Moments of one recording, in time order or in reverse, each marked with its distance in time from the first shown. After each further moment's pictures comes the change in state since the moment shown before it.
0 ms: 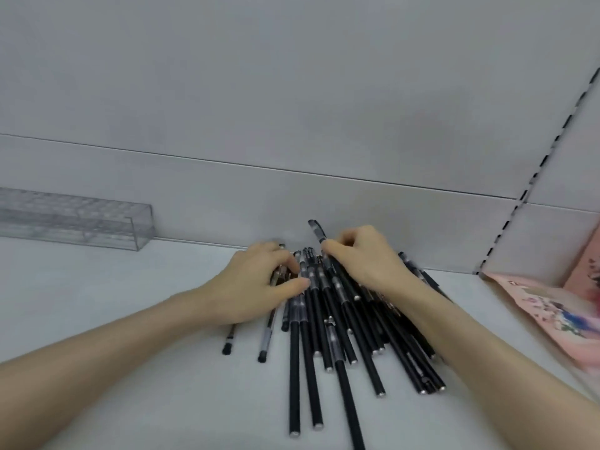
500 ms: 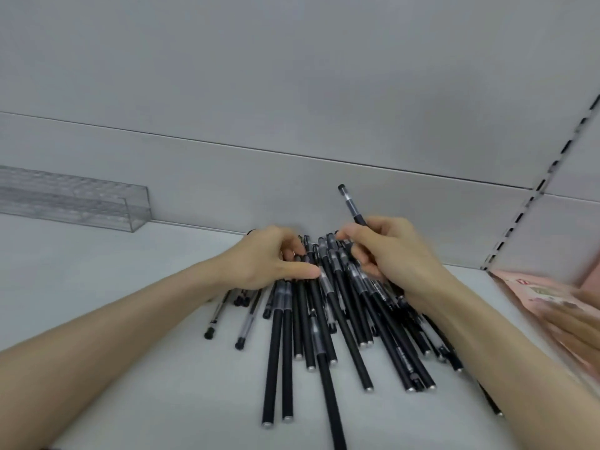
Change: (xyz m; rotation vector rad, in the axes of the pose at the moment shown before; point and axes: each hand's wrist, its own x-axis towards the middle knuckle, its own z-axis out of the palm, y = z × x) left_hand 0.027 0.016 0.007 -0.231 -0.074 -0.228; right_hand -0.024 0.017 -0.026 0.578 -0.100 0.043
